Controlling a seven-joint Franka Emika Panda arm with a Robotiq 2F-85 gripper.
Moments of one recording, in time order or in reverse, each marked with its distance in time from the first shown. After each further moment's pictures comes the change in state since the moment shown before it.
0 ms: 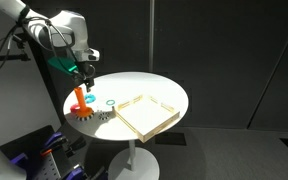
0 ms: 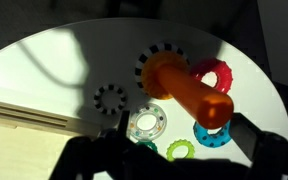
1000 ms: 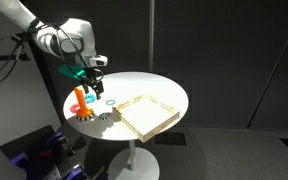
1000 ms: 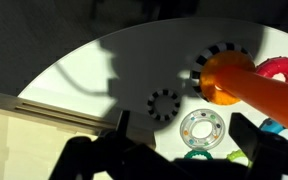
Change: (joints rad) arm -0.093 0.083 -0.003 0.002 -0.238 0.067 0.135
